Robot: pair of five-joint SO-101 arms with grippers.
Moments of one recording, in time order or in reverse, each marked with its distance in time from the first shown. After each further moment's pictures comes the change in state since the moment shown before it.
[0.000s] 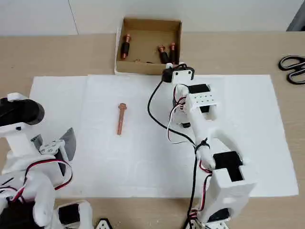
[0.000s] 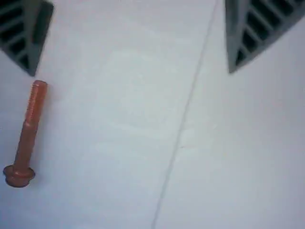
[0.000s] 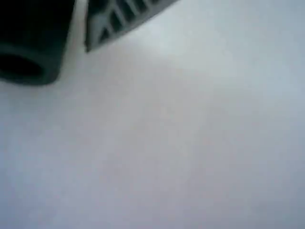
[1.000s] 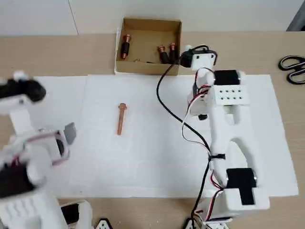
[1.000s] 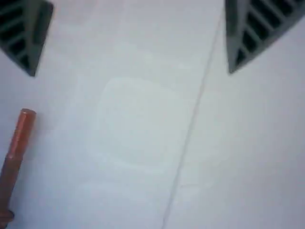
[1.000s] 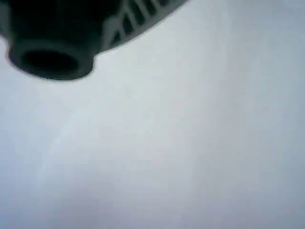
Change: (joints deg) left arm 0.0 18.7 -6.2 0.0 0.0; right arm 7.1 -13.9 -11.1 21.7 4.5
